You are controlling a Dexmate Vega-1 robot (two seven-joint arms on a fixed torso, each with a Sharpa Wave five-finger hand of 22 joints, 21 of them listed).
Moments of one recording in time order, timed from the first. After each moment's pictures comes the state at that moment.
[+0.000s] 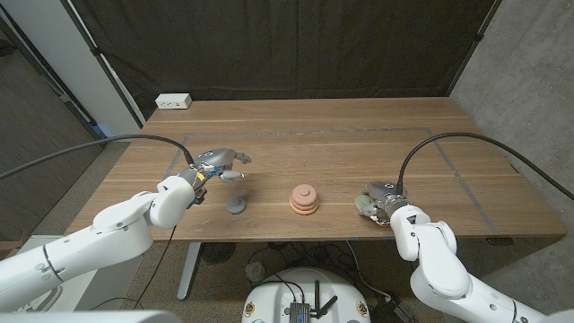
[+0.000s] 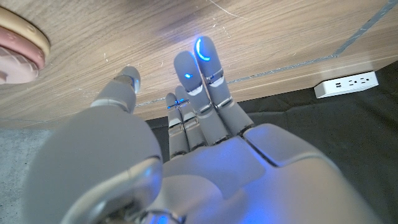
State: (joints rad) left arm 1.25 1.17 0.35 -2.24 0.34 0.45 0.15; left_hand 0.79 0.00 0.43 -0.16 0.33 0.53 0.02 0.21 0.21 0.54 -0.09 0.22 0.52 1.01 -0.16 1.39 0.46 0.80 -0.09 1.43 0.18; right arm -1.25 -0.82 -0.65 -2.31 -1.17 -0.94 0.52; right_hand 0.98 0.01 0.35 -0.17 0.29 0.51 0.00 0.27 0.25 0.59 -0.03 0.26 0.56 1.10 -0.20 1.21 1.20 0.93 -0.13 1.49 0.18
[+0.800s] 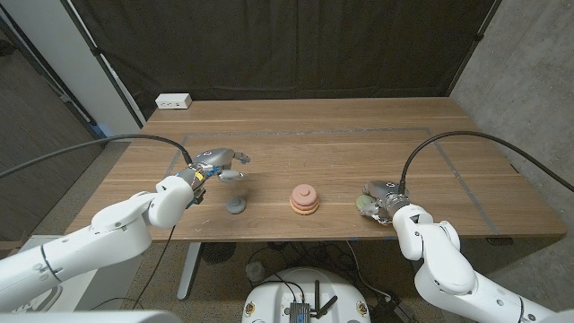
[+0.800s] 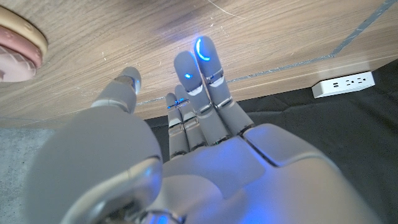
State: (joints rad) left arm 1.26 1.18 0.34 -2.24 0.33 0.45 0.16; left_hand 0.78 0.01 0.44 -0.16 0.33 0.53 0.02 0.21 0.22 0.55 -0.09 0.22 0.52 1.01 -0.16 1.39 0.47 0.80 -0.09 1.43 0.18; right arm -1.23 -0.87 -0.66 -2.35 -1.07 -0.95 0.43; right_hand 1.00 -0.01 0.38 -0.17 0.31 0.55 -0.01 0.28 0.24 0.60 -0.02 0.26 0.58 1.17 -0.22 1.28 1.23 0.99 -0.15 1.51 0.19
